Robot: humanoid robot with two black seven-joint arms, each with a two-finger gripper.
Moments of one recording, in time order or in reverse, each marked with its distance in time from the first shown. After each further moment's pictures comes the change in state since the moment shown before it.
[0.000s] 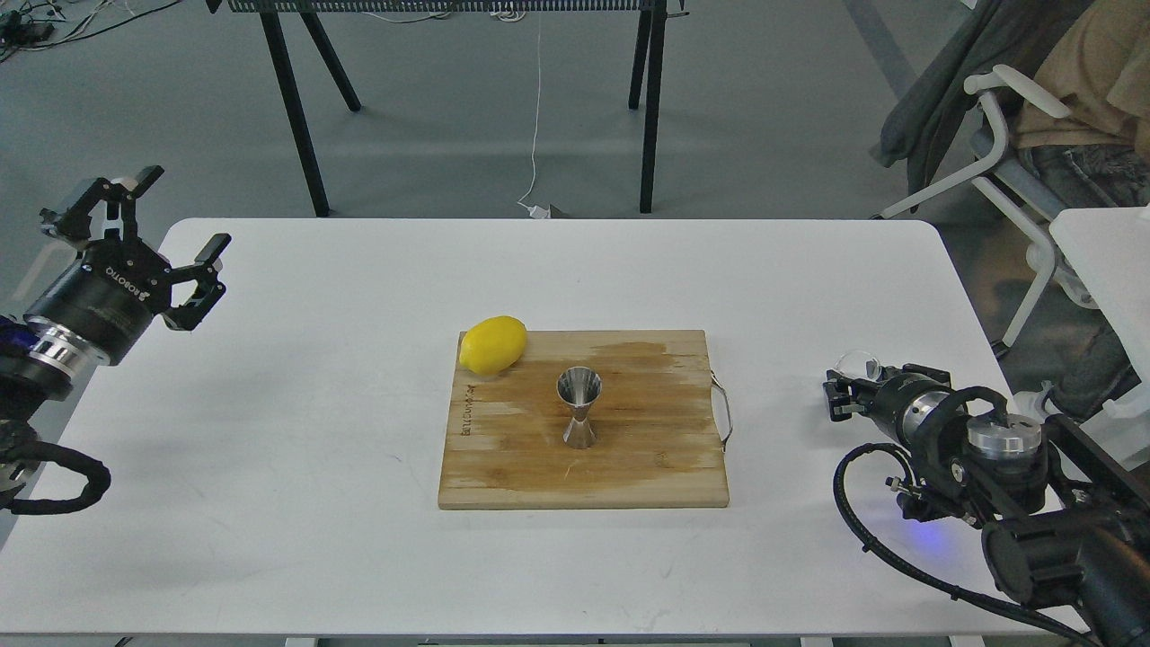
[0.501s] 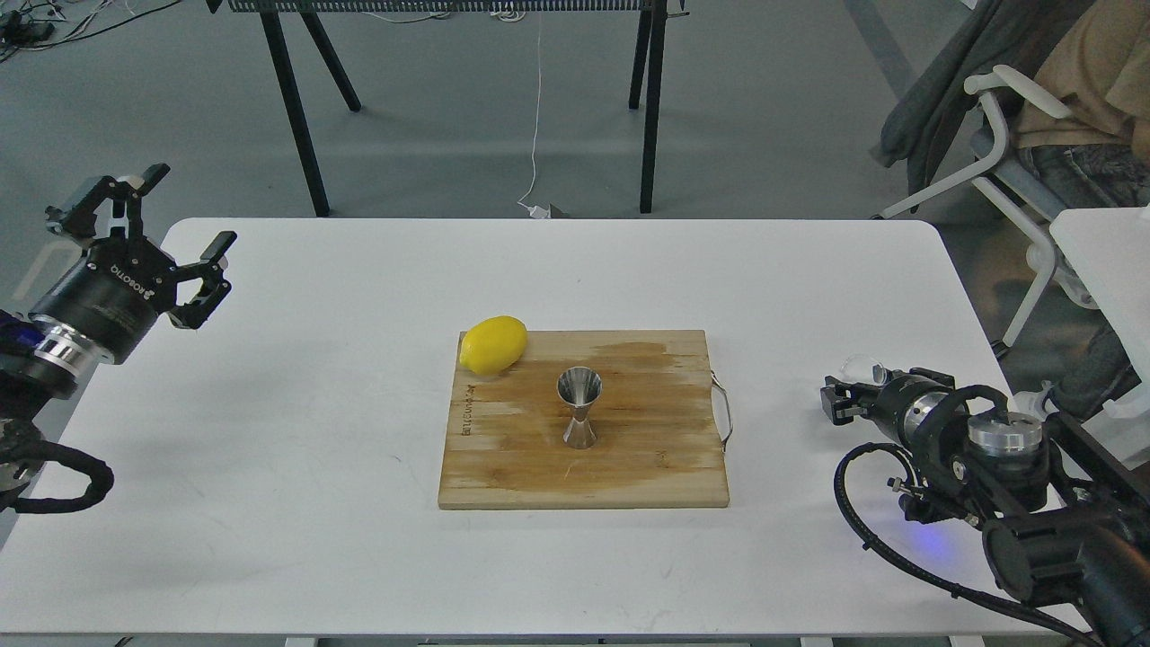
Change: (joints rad) left arm 0.000 0.001 0.000 -0.018 -0.001 0.000 0.000; right arm 0.003 0.001 0.006 0.000 0.001 -0.042 -0.002
